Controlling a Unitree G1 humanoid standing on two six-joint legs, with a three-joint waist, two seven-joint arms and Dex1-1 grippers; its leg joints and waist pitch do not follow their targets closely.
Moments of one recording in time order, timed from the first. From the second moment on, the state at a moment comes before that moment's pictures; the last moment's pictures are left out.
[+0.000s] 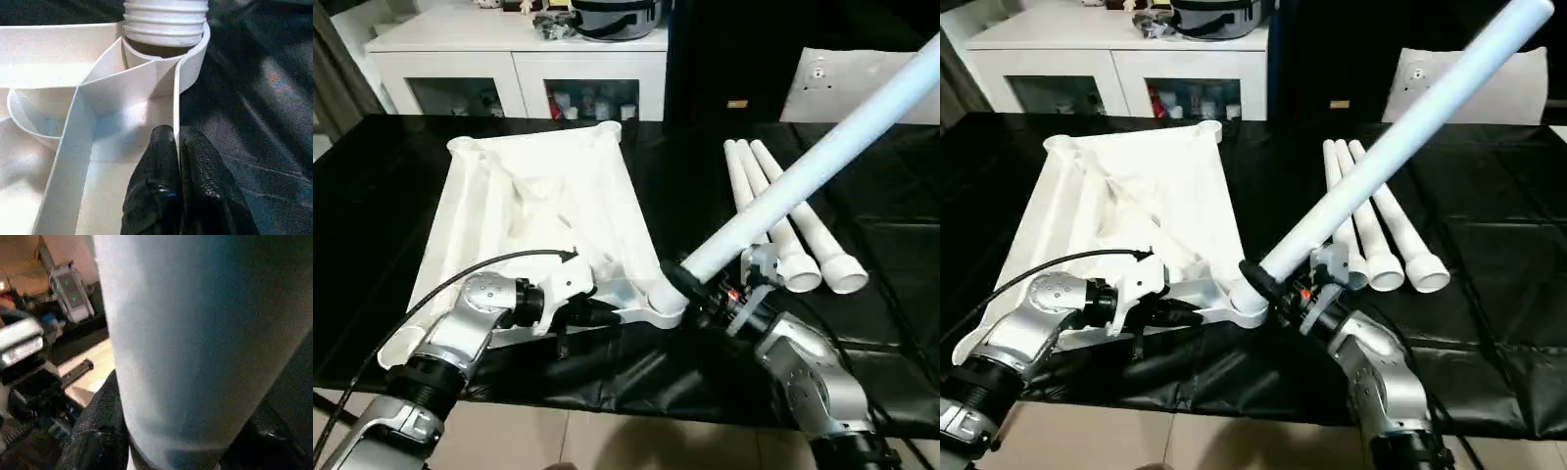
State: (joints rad) left arm -0.45 0.43 -0.32 0.49 -0.07 0.02 -1.15; right arm -0.15 -0.18 0.06 0.20 0.39 0.12 0.77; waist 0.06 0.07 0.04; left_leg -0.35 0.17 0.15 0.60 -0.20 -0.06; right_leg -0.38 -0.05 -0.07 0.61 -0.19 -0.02
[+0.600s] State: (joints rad) left arm -0.46 0.45 -0.33 0.50 -0.03 -0.03 -1.16; right arm -0.30 -0.30 0.22 0.25 0.22 0.09 0.89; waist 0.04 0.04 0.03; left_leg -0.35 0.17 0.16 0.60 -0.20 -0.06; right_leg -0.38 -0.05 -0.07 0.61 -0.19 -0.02
